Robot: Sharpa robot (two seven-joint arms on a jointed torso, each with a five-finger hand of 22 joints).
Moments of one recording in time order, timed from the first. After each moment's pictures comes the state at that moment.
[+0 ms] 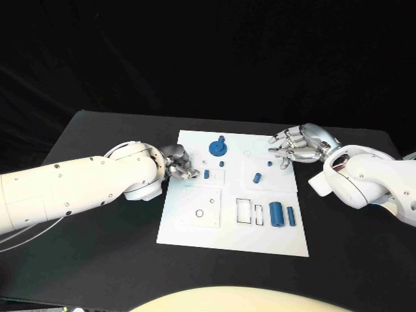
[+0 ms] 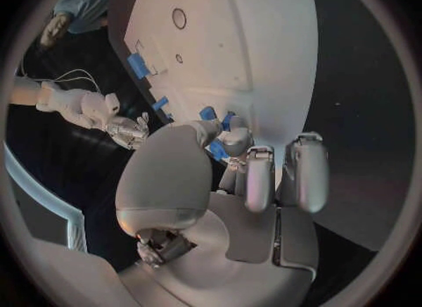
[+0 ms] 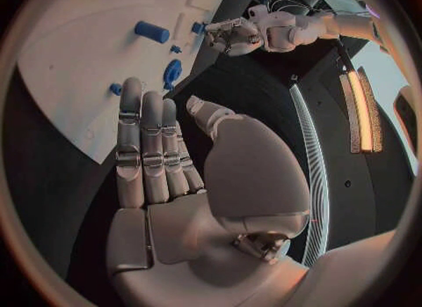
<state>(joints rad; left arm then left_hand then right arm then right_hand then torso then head) 1.19 -0.82 -0.08 1.55 -1.13 -0.16 -0.49 1.27 -0.13 0.65 0.32 0.05 0.80 0.06 0.77 0.85 1.25 -0.01 1.18 0.99 1.47 -0.07 1.57 1.31 0.04 1.46 0.04 1.43 1.31 1.28 -0.86 -0.20 1.49 -0.66 -0.43 0.08 1.28 -0.19 0.49 0.12 0.09 0.82 0.17 0.30 0.29 1.11 0.09 0.53 0.37 1.23 0.01 0.59 0.72 0.18 1.34 0.11 0.20 0.39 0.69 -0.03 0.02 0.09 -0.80</state>
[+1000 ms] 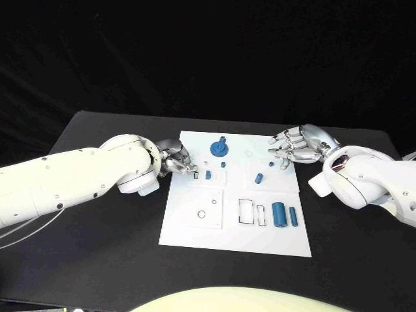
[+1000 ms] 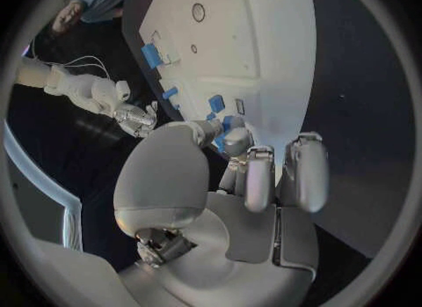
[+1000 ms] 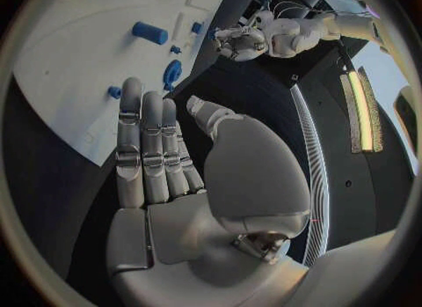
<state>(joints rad) 1.21 -0.85 -0.04 1.57 -1.05 -0.11 -0.47 1.25 -0.15 0.70 0.27 0.05 0.80 0.06 0.78 0.85 1.25 -0.01 1.18 0.99 1.47 -0.07 1.57 1.31 0.04 1.46 0.04 1.43 1.31 1.28 -0.86 -0.20 1.49 -0.66 -0.43 0.08 1.28 -0.19 0.48 0.12 0.09 0.82 0.17 0.30 0.29 1.11 0.09 0.53 0.37 1.23 0.01 0.59 0.72 0.18 1.34 0.11 0.20 0.39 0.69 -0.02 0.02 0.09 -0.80</state>
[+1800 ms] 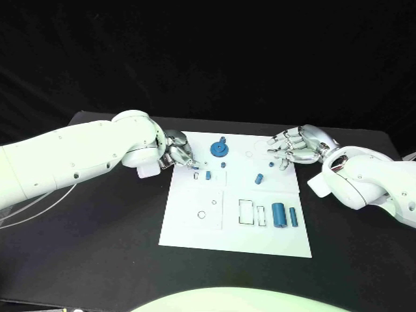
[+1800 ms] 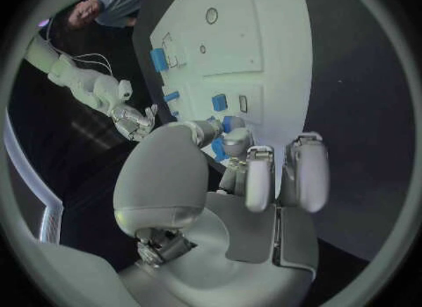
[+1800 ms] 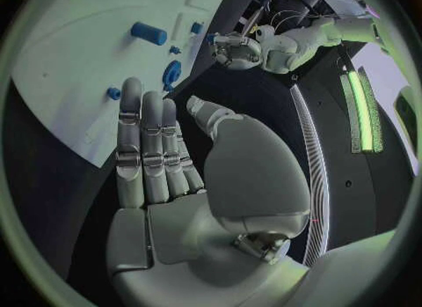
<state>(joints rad) 1.30 -0.73 -0.04 1.39 -0.92 0.19 -0.51 1.23 -0.16 0.72 0.27 0.05 0.80 0.07 0.78 0.85 1.26 -0.01 1.18 0.99 1.47 -0.07 1.57 1.31 0.04 1.46 0.04 1.43 1.31 1.28 -0.85 -0.20 1.49 -0.66 -0.43 0.08 1.28 -0.19 0.48 0.12 0.09 0.82 0.17 0.30 0.29 1.11 0.09 0.53 0.37 1.23 0.01 0.59 0.72 0.18 1.34 0.11 0.20 0.39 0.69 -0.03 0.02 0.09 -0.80</state>
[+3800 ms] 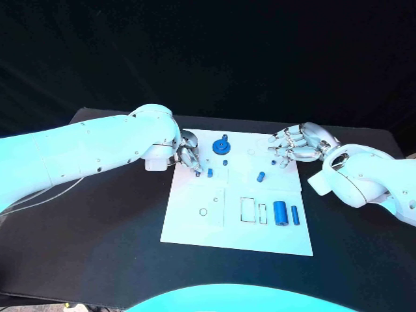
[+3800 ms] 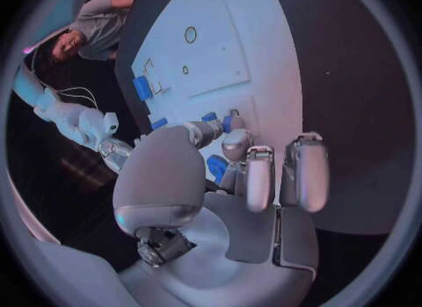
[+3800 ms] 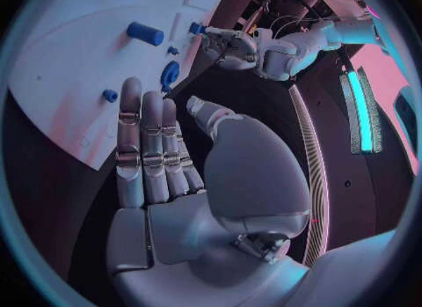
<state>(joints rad) 1.34 -0.64 -0.09 1.34 -1.06 0.34 -0.56 1.20 -0.15 0.74 0.22 0.05 0.80 0.07 0.79 0.85 1.28 -0.01 1.20 1.01 1.47 -0.07 1.57 1.31 0.04 1.46 0.04 1.43 1.31 1.28 -0.84 -0.20 1.48 -0.66 -0.43 0.08 1.28 -0.19 0.48 0.12 0.09 0.81 0.18 0.30 0.29 1.11 0.09 0.53 0.37 1.23 0.01 0.59 0.72 0.18 1.34 0.11 0.20 0.39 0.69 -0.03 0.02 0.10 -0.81</state>
